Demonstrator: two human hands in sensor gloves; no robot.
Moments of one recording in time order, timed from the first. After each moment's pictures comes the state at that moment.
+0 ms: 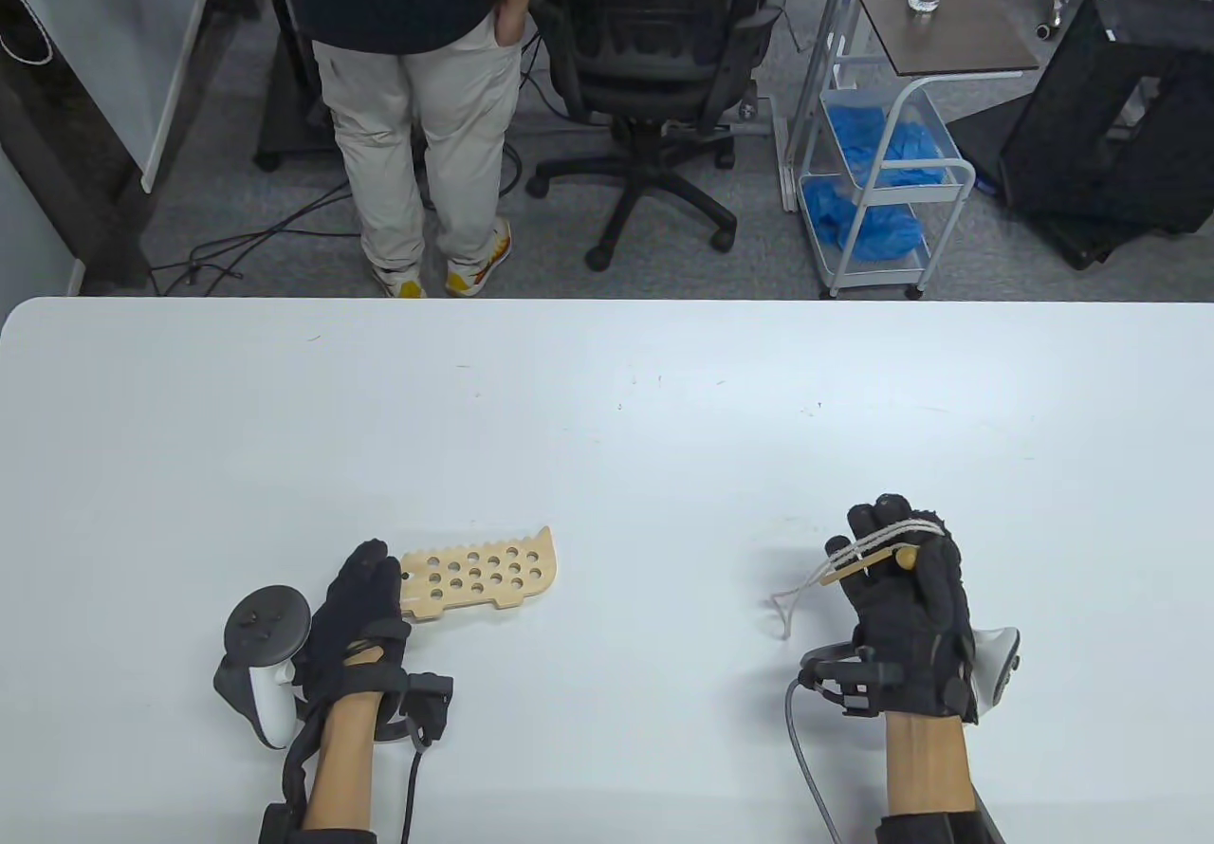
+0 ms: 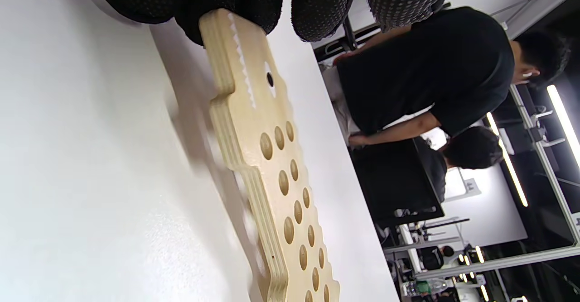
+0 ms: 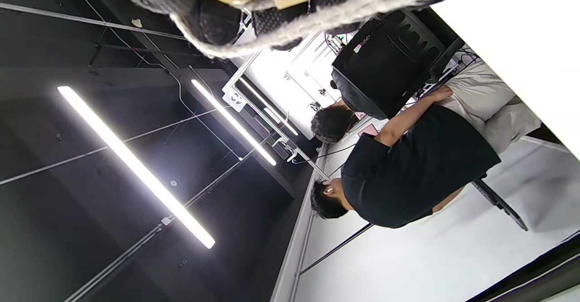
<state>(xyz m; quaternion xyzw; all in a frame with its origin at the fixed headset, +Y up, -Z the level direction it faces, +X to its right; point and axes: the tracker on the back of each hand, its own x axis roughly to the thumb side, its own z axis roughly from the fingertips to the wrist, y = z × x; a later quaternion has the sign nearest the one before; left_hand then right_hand) -0.290 -0.764 -0.261 0.00 0.21 0.52 0.83 0.244 -0.764 -0.257 -0.02 -0.14 0.33 0.93</state>
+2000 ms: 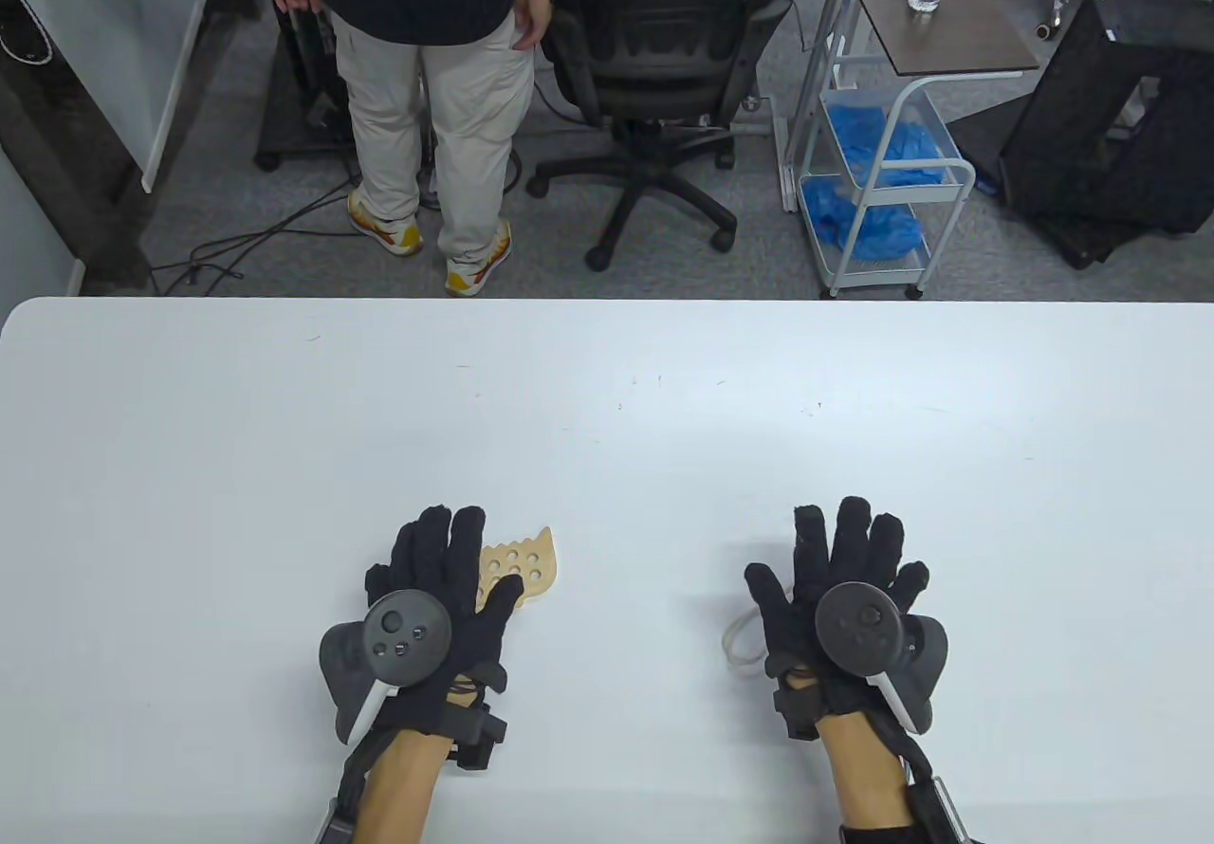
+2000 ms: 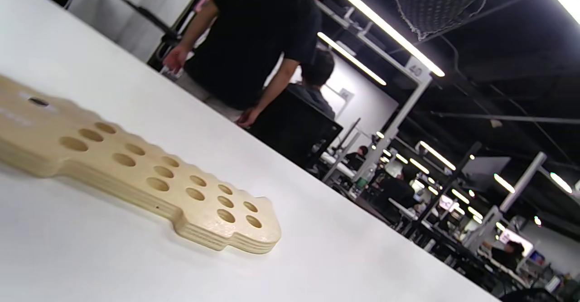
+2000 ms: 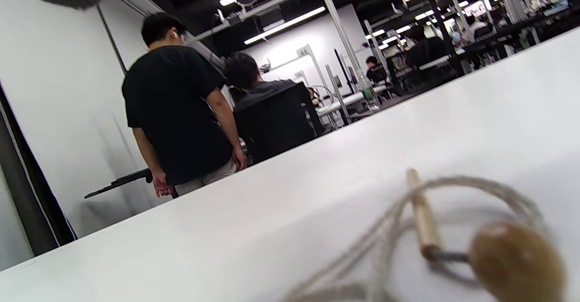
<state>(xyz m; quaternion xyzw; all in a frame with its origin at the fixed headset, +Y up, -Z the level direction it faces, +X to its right) -0.190 -0.706 -0.246 0.07 -0.05 0.26 0.96 0.175 -0.711 -0.247 -0.03 -0.17 0.96 0.23</state>
